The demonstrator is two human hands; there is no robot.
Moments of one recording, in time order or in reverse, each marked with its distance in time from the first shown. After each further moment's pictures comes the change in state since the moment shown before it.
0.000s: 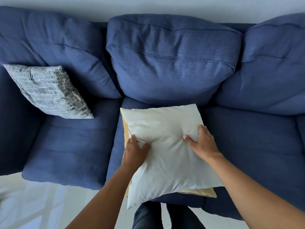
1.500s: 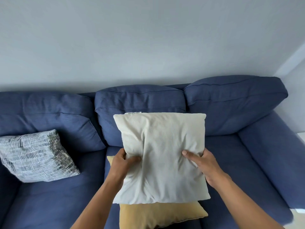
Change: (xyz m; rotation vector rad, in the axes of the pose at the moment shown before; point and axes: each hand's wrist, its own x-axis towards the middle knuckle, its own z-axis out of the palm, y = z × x) left_hand -0.061 0.077 -0.127 -0.583 -0.233 0.287; right_hand -0.161 -0.056 -0.099 0.979 0.181 -0.066
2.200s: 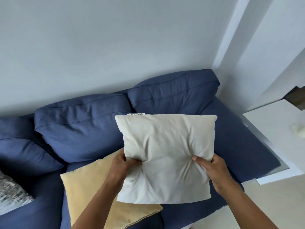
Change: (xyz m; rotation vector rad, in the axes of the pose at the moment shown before) left_hand -0.077 0.011 0.246 0.145 -0.207 0.134; right_hand -0.077 0.045 -0.273 0.180 0.291 -0.061
